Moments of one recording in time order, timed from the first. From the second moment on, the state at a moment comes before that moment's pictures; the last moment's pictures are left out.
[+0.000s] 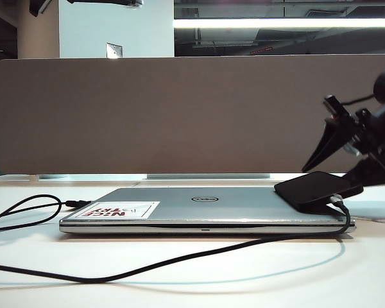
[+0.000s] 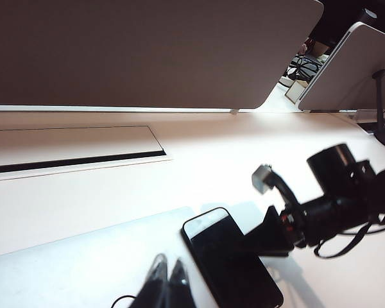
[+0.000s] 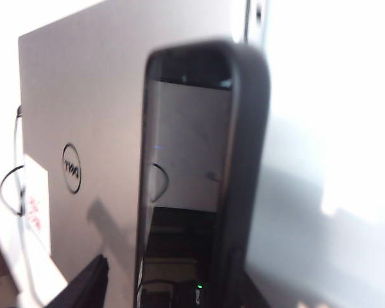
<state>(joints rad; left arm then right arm) -0.57 1.09 0.89 0.04 0.12 -0.36 -0.04 1.84 1.18 -0.53 -0.81 0.15</state>
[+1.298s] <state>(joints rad) -0.57 0.74 0.89 -0.37 0.12 -0.13 0.12 1.18 1.27 -0.70 -0.34 0.00</state>
